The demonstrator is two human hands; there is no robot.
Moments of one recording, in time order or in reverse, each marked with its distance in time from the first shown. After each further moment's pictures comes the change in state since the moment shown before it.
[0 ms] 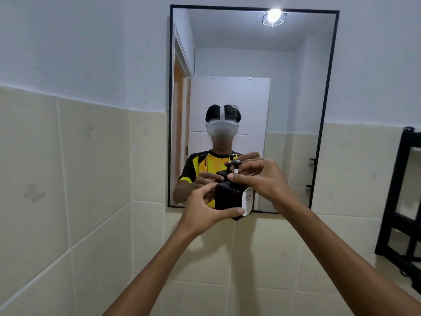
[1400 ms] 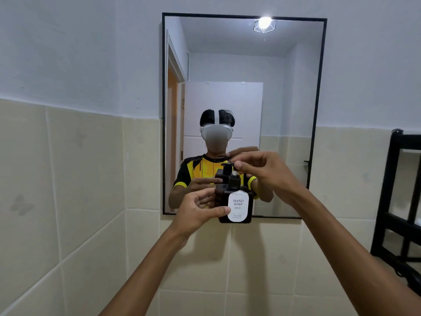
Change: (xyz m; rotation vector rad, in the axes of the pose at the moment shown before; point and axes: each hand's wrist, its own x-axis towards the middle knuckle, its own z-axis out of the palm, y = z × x) left_hand 0.009 0.001 -0.010 -0.268 -0.125 -0.052; right_hand 0.018 -0.012 -0.029 0.044 -0.122 -0.155
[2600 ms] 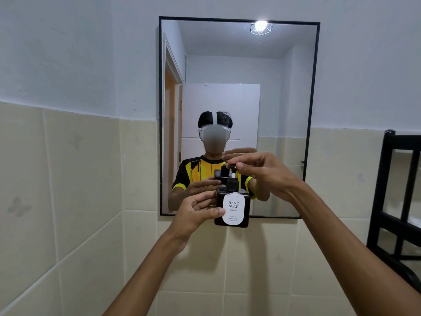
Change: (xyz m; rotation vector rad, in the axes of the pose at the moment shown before) left_hand -0.003 -0.004 0.003 -0.083 -0.050 -0.057; right_hand 0.003 0.006 -0.013 0.129 -0.173 0.021
